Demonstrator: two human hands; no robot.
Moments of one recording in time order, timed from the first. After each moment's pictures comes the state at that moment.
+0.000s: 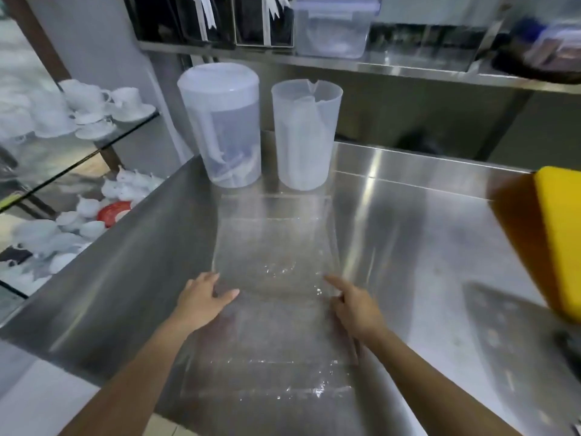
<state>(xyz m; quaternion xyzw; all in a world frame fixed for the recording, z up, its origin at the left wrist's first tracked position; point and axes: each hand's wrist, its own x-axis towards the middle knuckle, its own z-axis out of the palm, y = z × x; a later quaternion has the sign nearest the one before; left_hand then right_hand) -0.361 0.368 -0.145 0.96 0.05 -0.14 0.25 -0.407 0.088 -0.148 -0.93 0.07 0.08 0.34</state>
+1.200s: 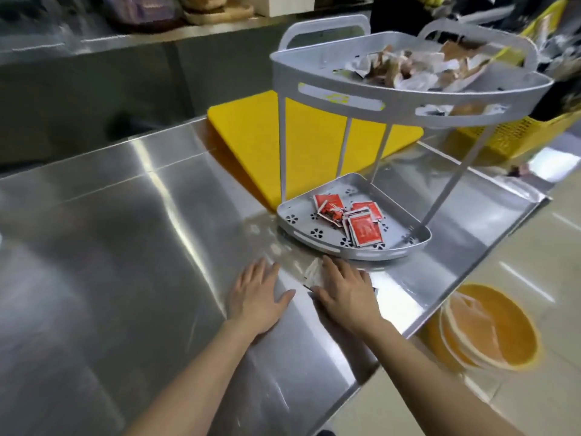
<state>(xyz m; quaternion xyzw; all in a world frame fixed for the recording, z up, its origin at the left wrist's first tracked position) -0.490 -0.049 -0.178 0.83 -0.54 -0.10 0.03 -0.653 -0.135 -0.160 -0.89 0.43 -0.05 0.15</state>
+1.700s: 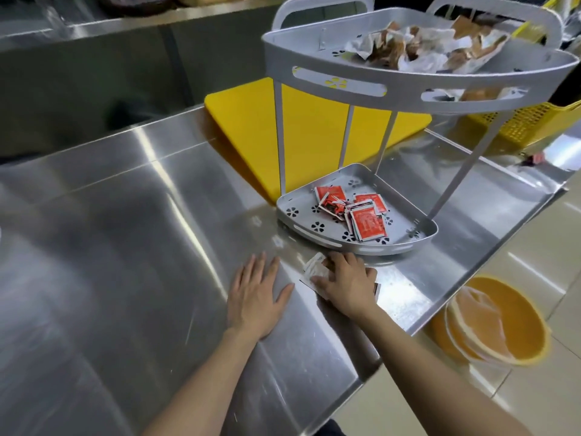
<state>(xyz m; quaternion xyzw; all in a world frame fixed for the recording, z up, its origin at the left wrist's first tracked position) -0.495 -0.042 -0.194 0.85 -0.52 -0.06 0.07 -0.636 -0.149 -0.165 -0.82 0.51 -0.06 0.23</state>
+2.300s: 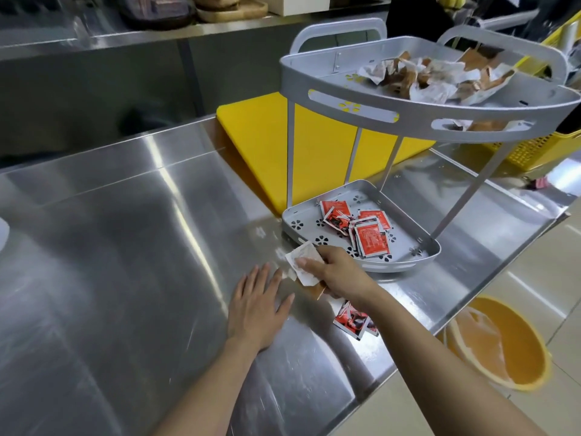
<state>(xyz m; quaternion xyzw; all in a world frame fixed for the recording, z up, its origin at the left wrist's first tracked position) -0.495 -0.044 -0.193 0.85 -0.52 -0.05 0.06 -0.614 -0.151 -0.083 -0.71 0.37 -0.10 0.59</state>
